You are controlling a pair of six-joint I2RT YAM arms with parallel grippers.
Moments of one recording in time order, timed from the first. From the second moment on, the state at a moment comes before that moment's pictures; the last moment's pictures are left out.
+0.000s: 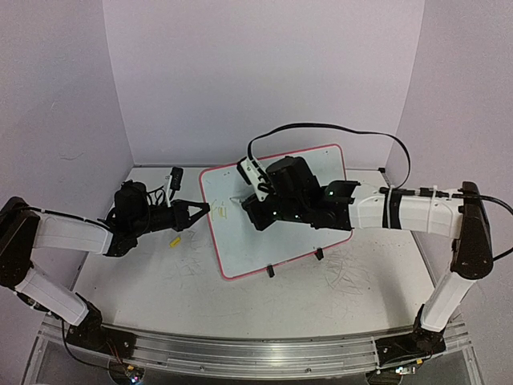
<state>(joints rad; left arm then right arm) -0.53 1.41 0.57 0.68 0.53 -0.49 1.02 1.75 1.39 -0.19 0.20 0.10</state>
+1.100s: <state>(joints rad) -0.53 1.41 0.57 0.67 0.53 -0.49 1.03 1.77 1.39 -0.19 0.21 0.10</state>
